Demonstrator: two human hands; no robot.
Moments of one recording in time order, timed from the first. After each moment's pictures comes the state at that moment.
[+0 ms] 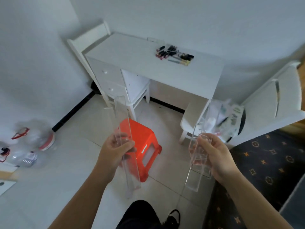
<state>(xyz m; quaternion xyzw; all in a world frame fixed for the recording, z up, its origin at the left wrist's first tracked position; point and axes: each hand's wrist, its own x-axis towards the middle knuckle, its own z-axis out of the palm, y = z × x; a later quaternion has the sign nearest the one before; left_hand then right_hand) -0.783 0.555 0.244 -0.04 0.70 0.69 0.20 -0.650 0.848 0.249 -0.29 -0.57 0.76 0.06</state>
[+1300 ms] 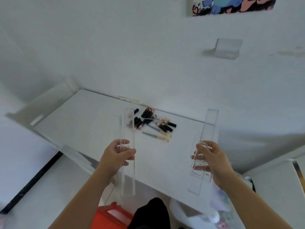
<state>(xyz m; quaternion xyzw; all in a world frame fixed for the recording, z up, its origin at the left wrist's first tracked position) -1.192 0.889 0.263 0.05 0.77 0.59 0.23 -1.035 1.189 0.229 -0.34 -0.56 0.74 0.11</state>
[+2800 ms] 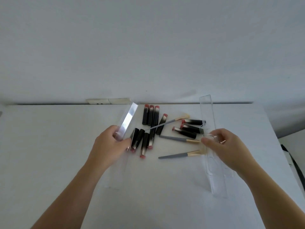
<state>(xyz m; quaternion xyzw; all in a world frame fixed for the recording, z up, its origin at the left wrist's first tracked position) -1.490 0.948 0.133 0.23 0.89 0.33 0.23 -1.213 1.168 0.130 -0.52 -0.72 0.45 0.08</state>
